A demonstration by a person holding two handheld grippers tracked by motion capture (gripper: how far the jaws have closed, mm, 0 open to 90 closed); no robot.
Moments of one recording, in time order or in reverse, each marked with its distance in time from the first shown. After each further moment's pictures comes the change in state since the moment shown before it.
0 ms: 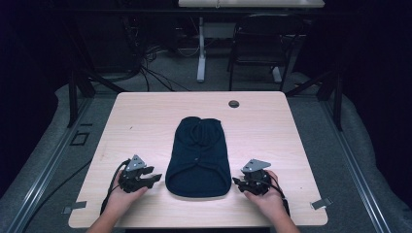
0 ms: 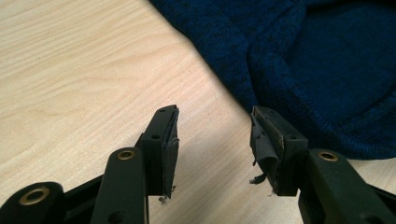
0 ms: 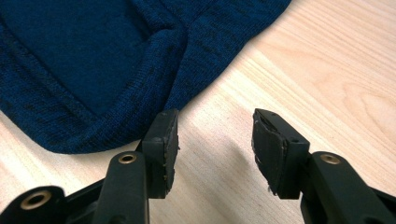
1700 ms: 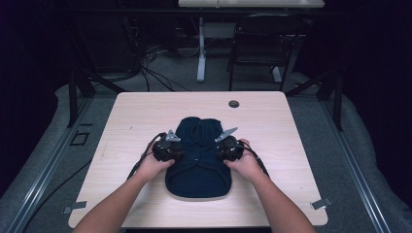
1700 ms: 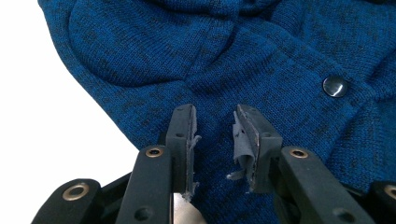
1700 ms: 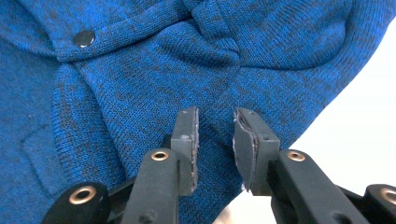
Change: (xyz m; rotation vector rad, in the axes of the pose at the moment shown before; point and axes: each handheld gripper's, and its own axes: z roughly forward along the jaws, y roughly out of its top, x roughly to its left) left arm 0.003 0.091 0.094 0.136 -0.039 0.158; right arm -0.030 0.094 0.085 0.147 0.106 -0.103
